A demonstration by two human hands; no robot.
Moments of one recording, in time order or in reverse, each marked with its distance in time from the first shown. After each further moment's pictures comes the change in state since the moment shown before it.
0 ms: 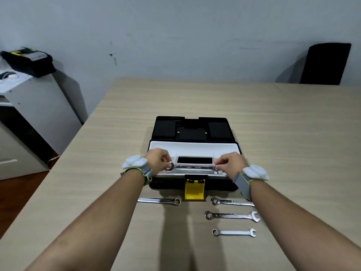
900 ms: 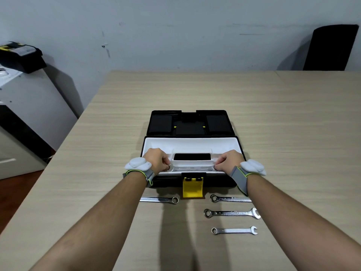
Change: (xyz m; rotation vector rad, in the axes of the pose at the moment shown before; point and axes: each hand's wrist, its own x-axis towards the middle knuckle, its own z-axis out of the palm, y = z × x) left_hand 0.012 0.001 0.019 0.238 0.009 -0.018; right_hand 0.016 0.011 0.010 -0.046 -0.097 0.206
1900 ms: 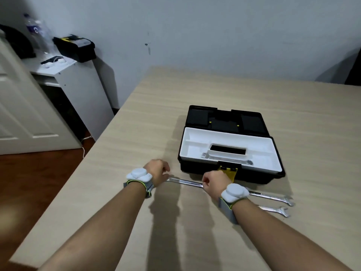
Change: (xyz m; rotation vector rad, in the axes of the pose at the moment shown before) left_hand -0.102 -0.104 0.005 0.043 0.021 -0.106; right_hand -0.093 -0.061 0.115 -0.430 -0.159 -0.482
